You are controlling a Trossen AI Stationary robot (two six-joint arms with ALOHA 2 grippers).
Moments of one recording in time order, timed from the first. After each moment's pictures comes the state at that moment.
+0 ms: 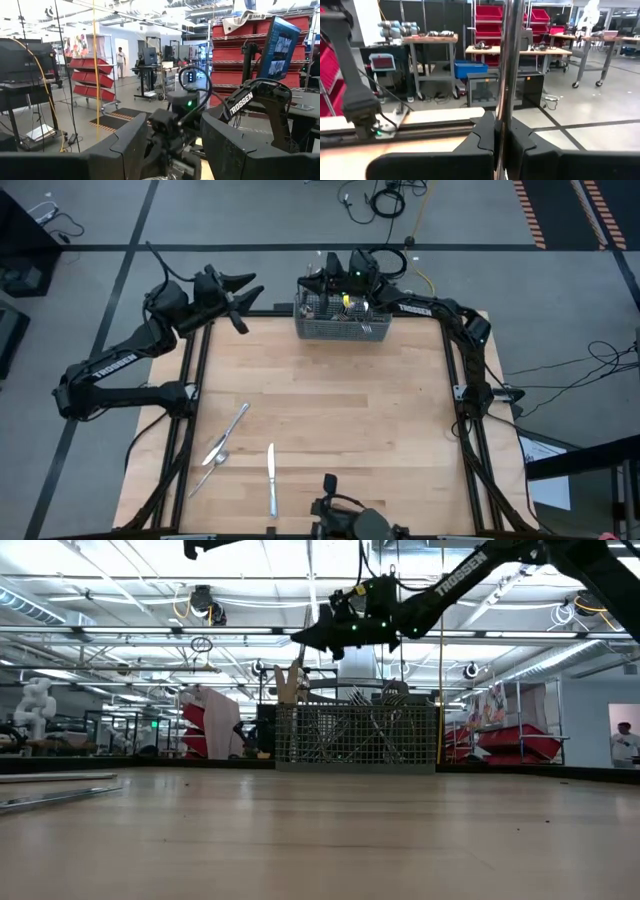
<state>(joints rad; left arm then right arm) 0.56 0.91 0.97 0.10 0.07 0.04 -0.66 2.03 1.54 0.51 -0.50 -0.01</state>
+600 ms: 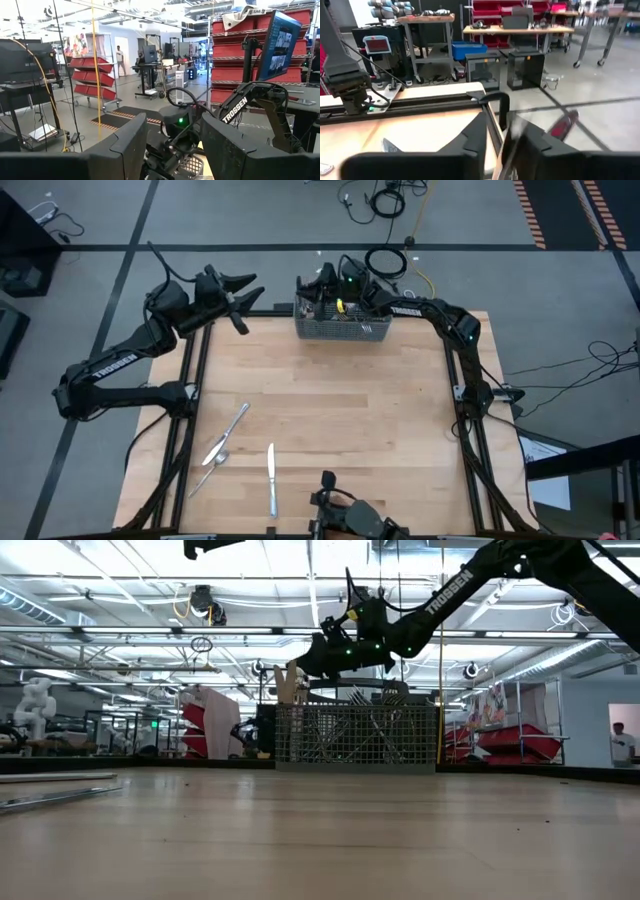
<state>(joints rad) 0.56 0.91 0.97 0.09 0.07 0.06 -0.67 2.12 1.54 0.49 -0.49 -0.03</state>
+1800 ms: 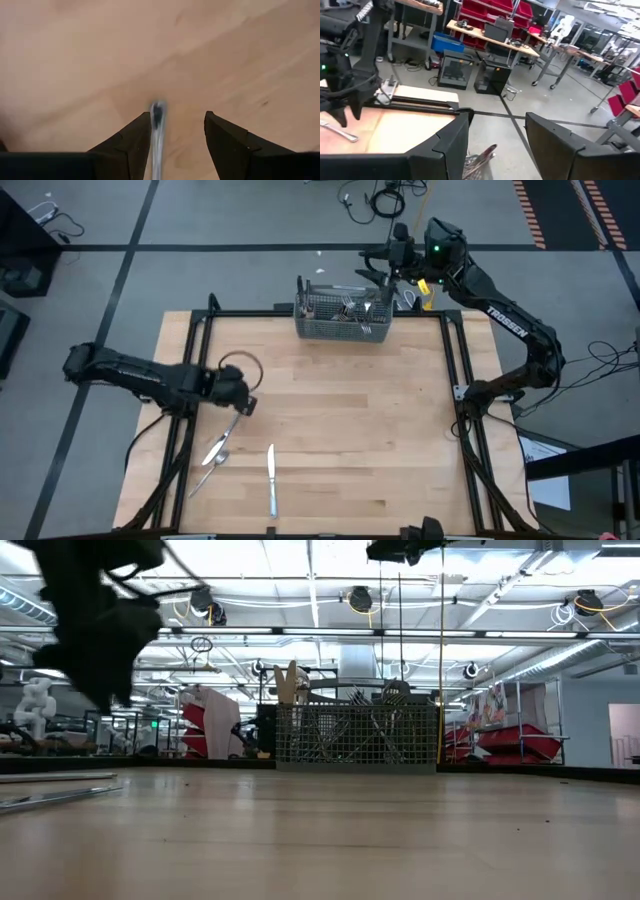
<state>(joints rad) -0.12 1.04 0.68 -0.93 -0.22 -1.20 -0.71 1.40 1.55 -0.27 -0.42 -0.38</state>
